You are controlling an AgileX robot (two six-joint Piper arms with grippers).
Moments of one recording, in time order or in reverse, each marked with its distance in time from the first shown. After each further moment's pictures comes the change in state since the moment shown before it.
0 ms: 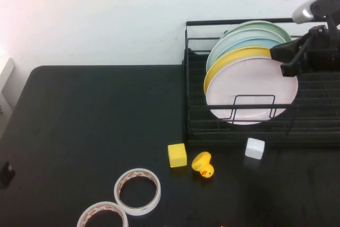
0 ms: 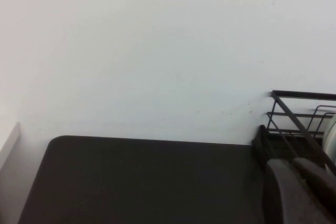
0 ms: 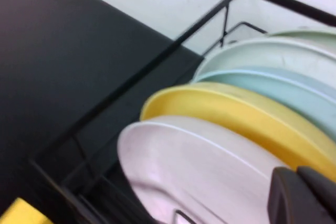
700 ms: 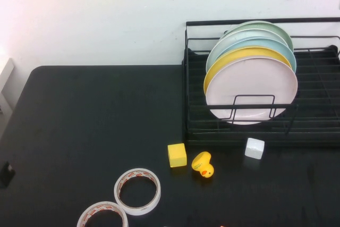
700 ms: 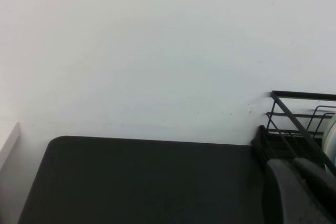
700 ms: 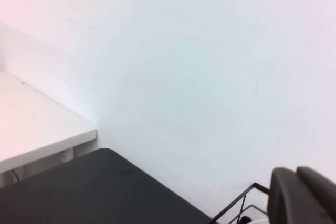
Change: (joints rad) right arm 0.000 -0.761 0.341 0.250 0.064 -0.125; left arm 0.000 0.000 0.000 0.000 0.000 0.000
